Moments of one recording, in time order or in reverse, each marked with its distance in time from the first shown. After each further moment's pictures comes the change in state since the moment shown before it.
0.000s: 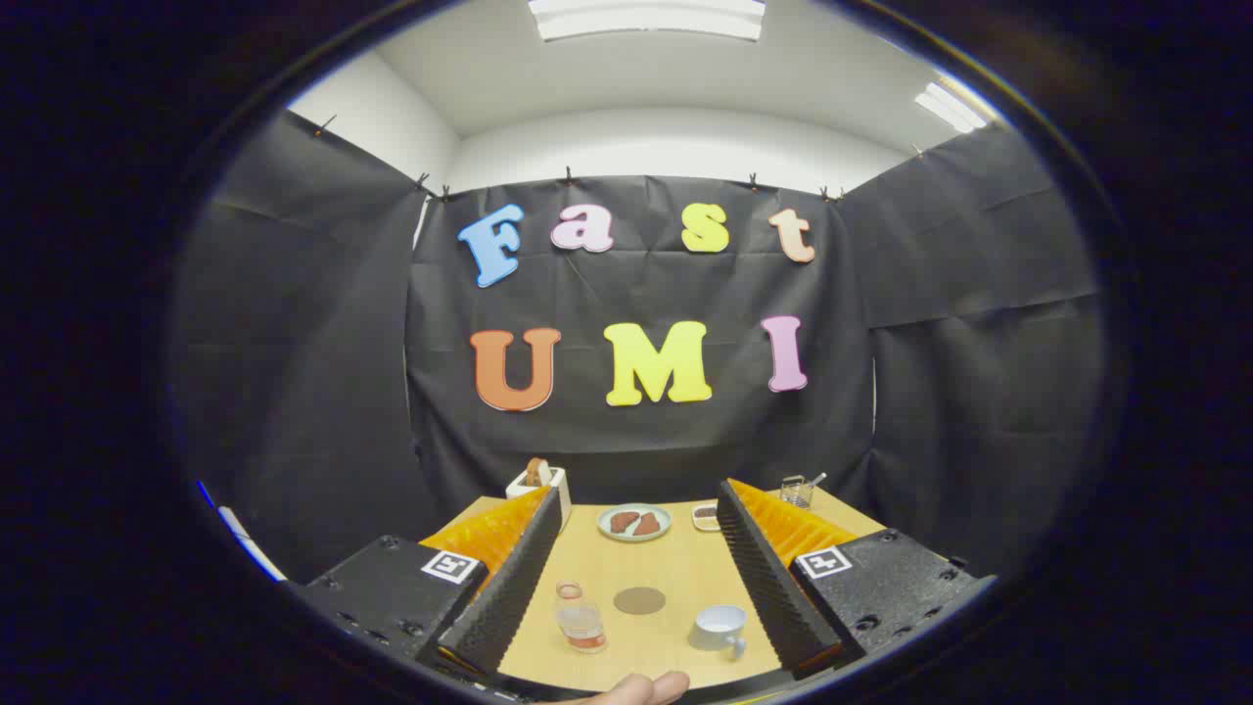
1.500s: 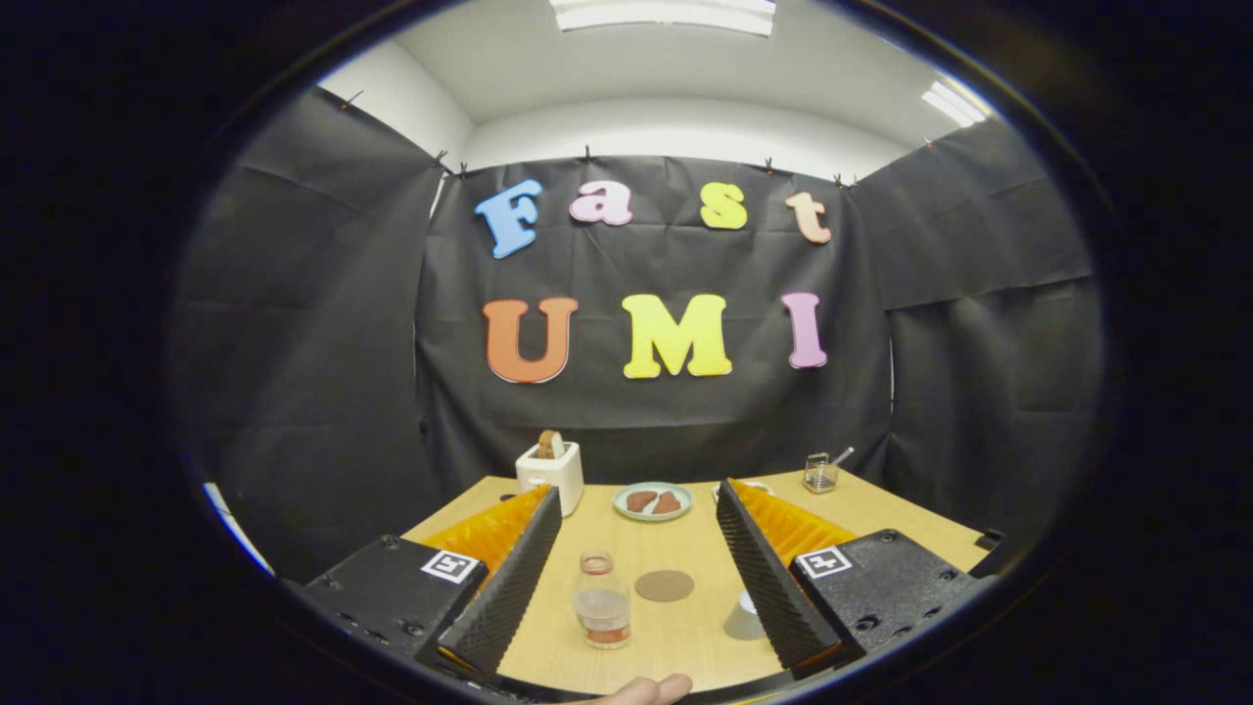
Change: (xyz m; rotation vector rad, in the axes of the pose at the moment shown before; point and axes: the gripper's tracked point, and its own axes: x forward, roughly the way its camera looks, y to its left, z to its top) arm 0.042 0.038 -0.109 -0.019 0.014 0.020
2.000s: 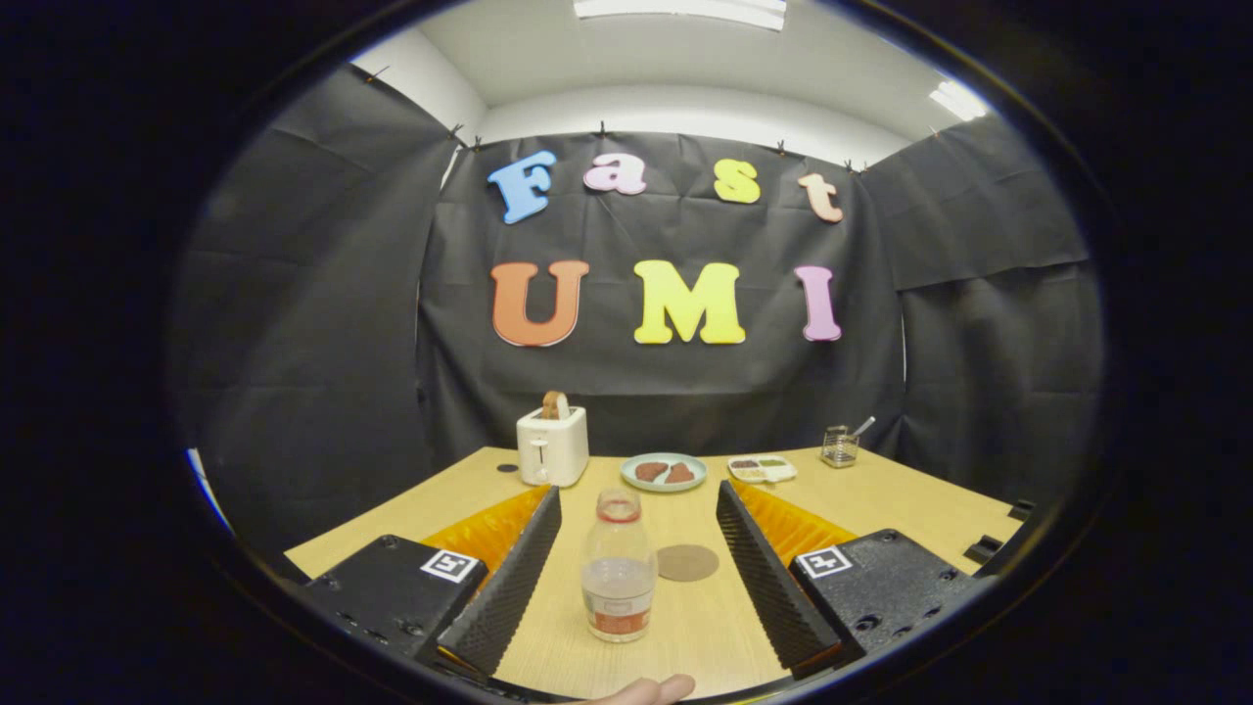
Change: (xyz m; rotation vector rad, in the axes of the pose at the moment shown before) arm 0.038 0.027 -0.106 -0.026 0.033 0.013
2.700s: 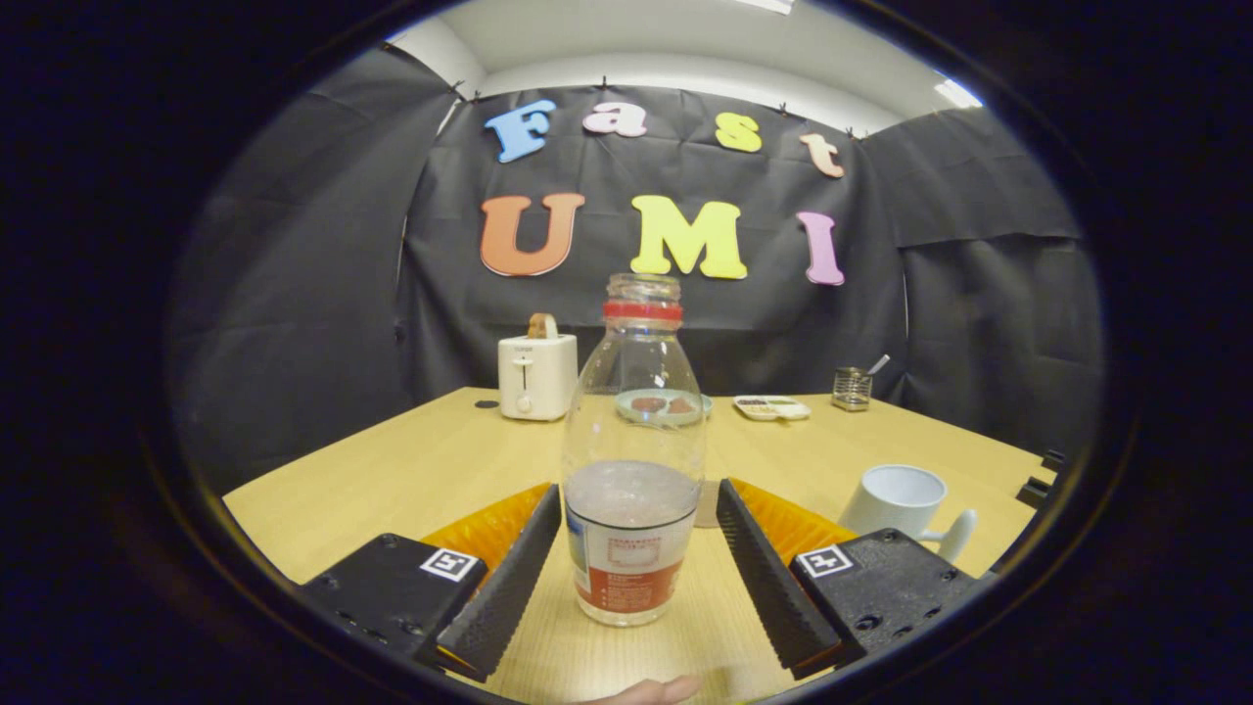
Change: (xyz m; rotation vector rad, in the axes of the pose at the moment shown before) arm 0.061 0.003 -0.117 -0.012 0.097 -0.062
